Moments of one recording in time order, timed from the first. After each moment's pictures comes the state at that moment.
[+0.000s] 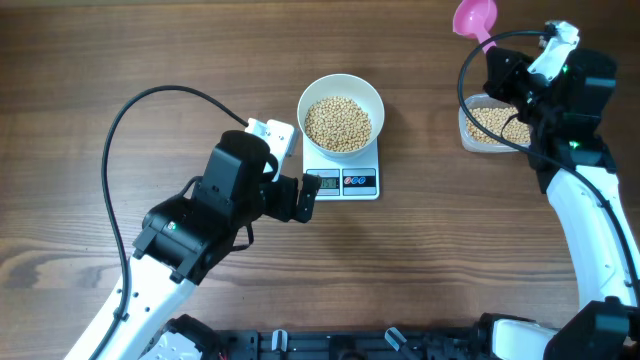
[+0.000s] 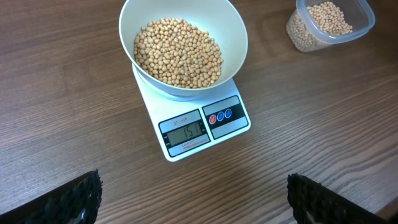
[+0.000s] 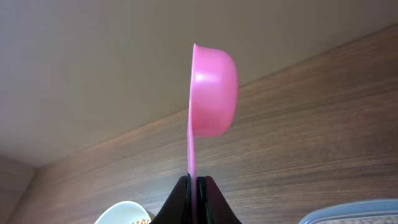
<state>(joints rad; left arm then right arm) -0.54 1.08 1.02 -0.74 0.07 -0.22 -0.13 1.42 1.03 0.00 -0.38 0.44</state>
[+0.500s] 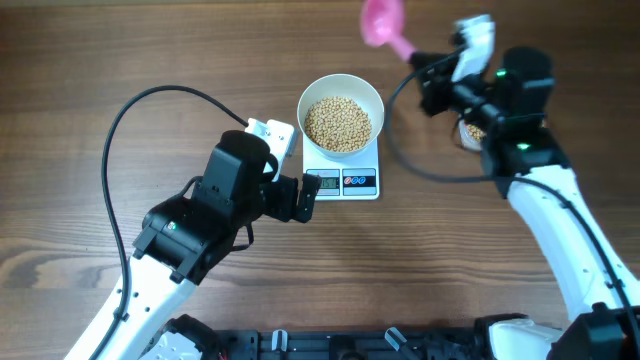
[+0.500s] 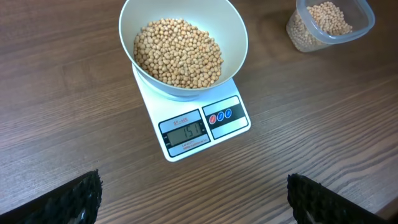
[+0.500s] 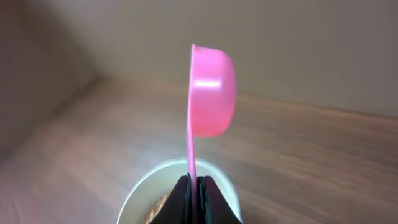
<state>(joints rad) -0.54 1.08 1.02 -0.74 0.07 -0.22 0.15 1.42 1.03 0.04 -0.50 0.11</state>
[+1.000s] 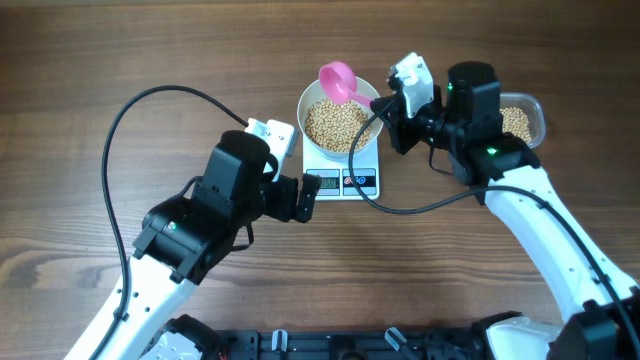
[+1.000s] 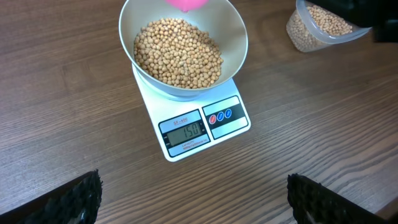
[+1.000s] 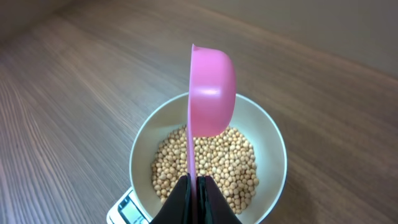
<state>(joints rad) -0.54 1.08 1.02 -0.74 0.07 -0.22 0.27 1.46 1.03 -0.19 -0.49 -0.16</state>
